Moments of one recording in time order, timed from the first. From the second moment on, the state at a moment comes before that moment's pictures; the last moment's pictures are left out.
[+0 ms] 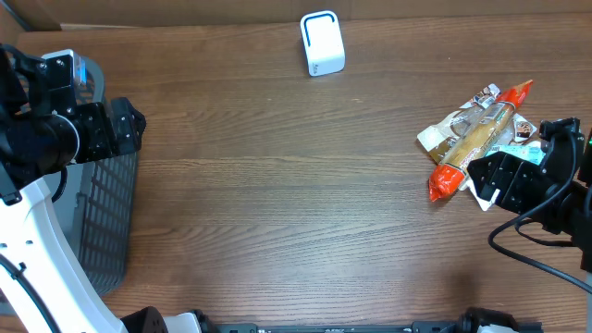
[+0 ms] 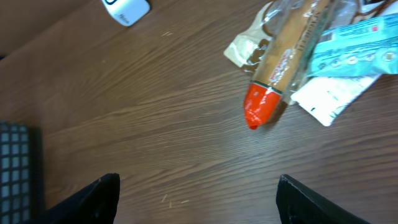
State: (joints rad) left arm 0.37 1.51 2.15 -1.65 0.22 0.12; right arm -0.18 1.03 1.37 -1.33 -0.37 0.23
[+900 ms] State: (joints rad) left arm 0.37 1.51 2.15 -1.65 0.22 0.12; right arm -0.18 1.02 1.37 -1.17 -0.46 0.11
